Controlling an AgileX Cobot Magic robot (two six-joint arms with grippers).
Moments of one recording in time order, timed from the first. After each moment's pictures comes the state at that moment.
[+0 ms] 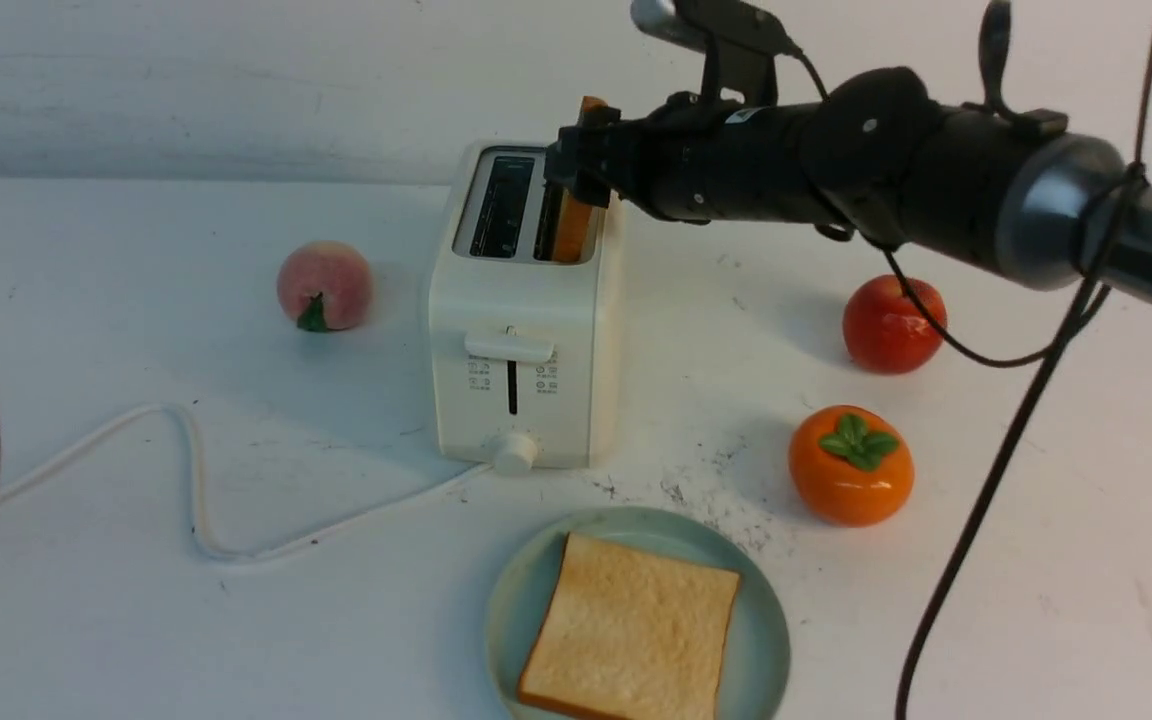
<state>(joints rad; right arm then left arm) 0.44 2.05 -1.74 0.86 0.22 -0.44 -0.39 0.67 -0.91 0.22 0.87 -0.53</state>
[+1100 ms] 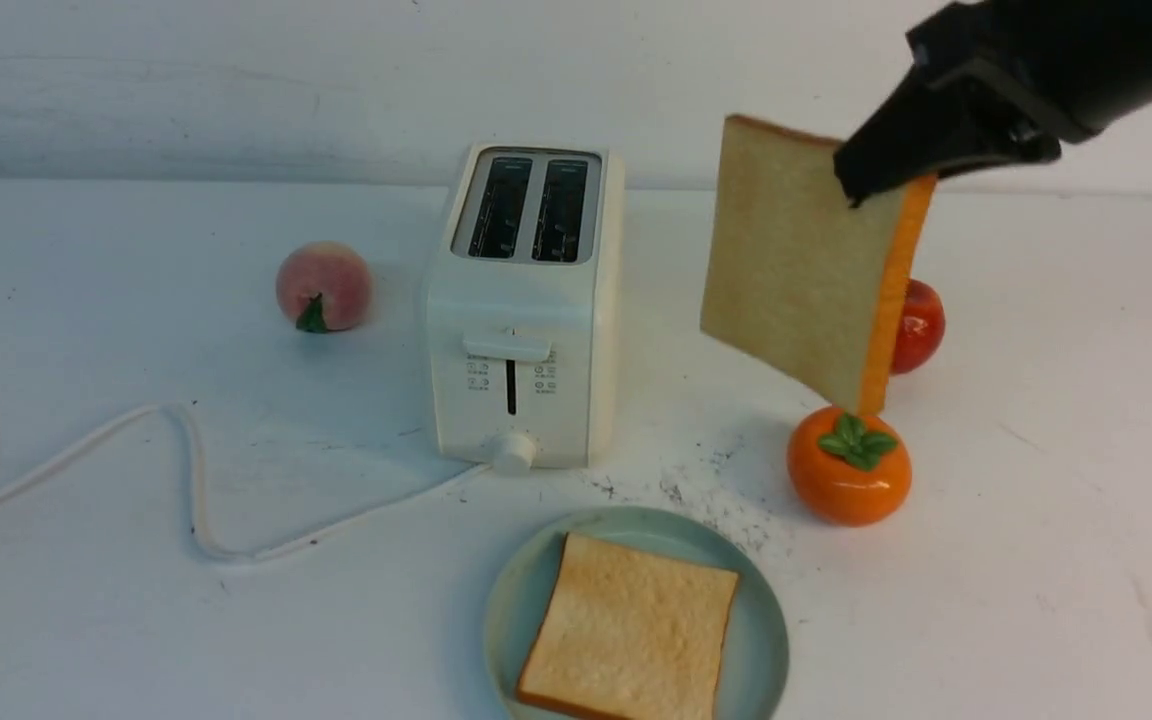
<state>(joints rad) 0.22 1.58 -1.74 0.63 1.24 -0.32 -0.39 0.67 -0.91 0.25 0.86 -0.53</state>
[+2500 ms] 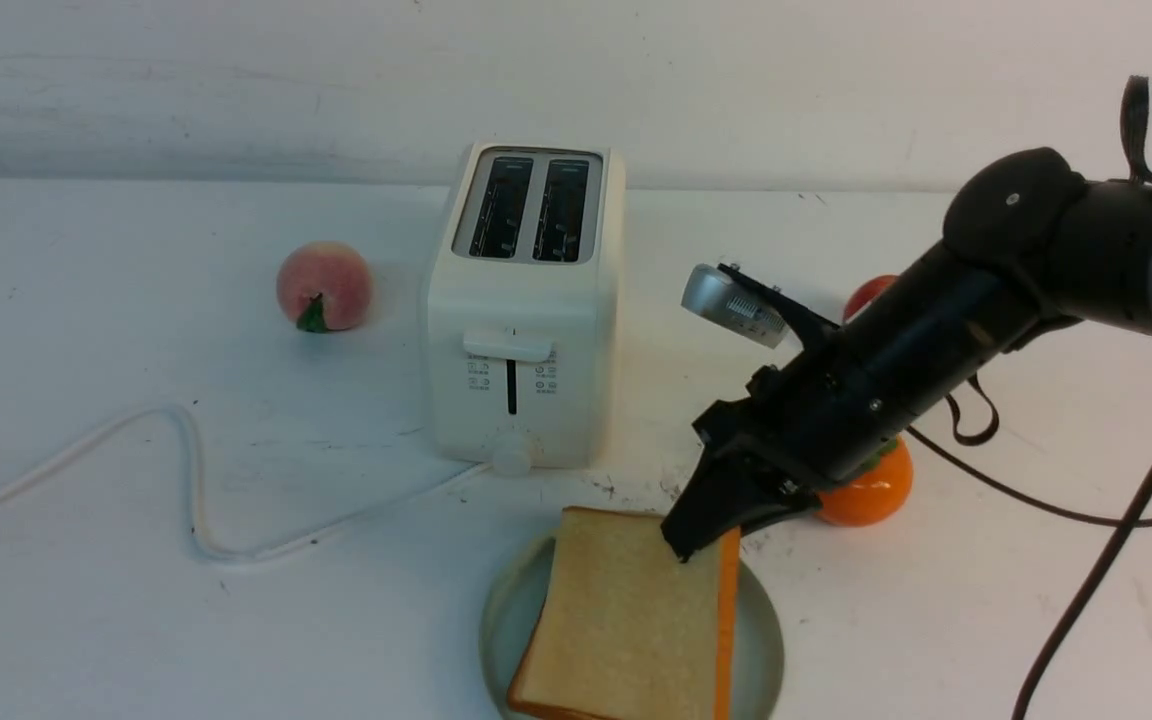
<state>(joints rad) 0.30 1.91 -1.41 0.85 1.13 -0.56 -0.39 0.67 -0.91 0.25 0.85 -0.53</state>
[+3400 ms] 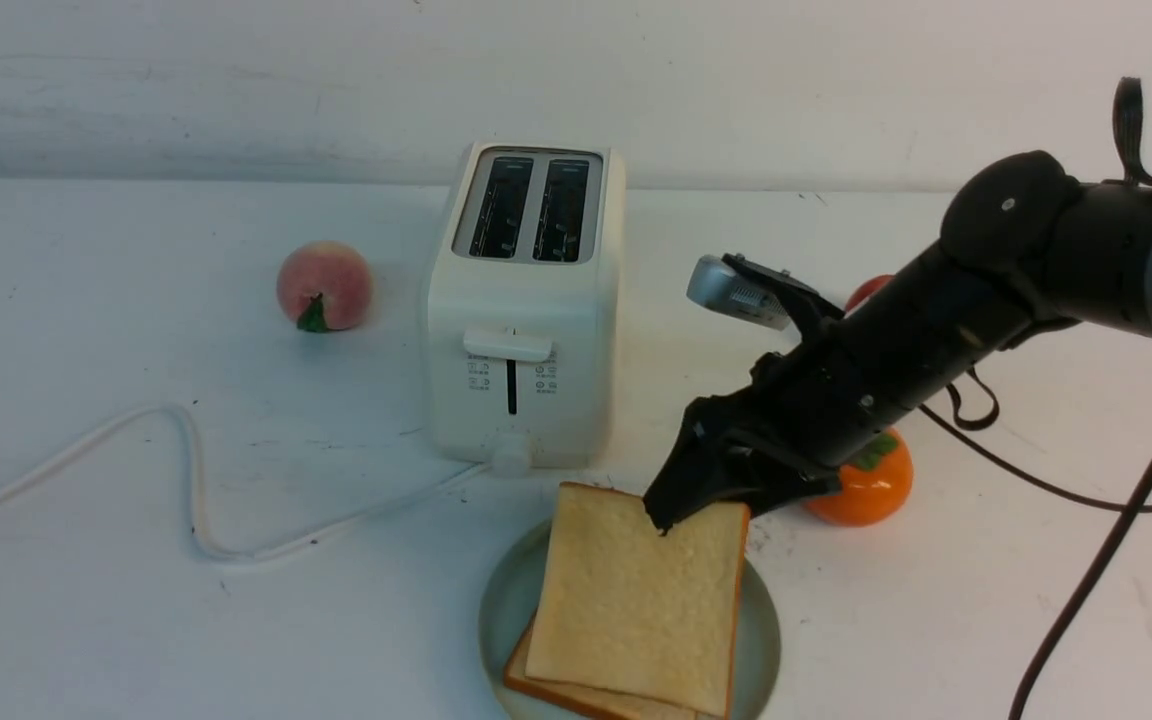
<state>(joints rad) 0.30 1.91 -1.41 0.81 1.03 -0.56 -0.39 0.67 -0.91 0.24 0.85 -0.53</state>
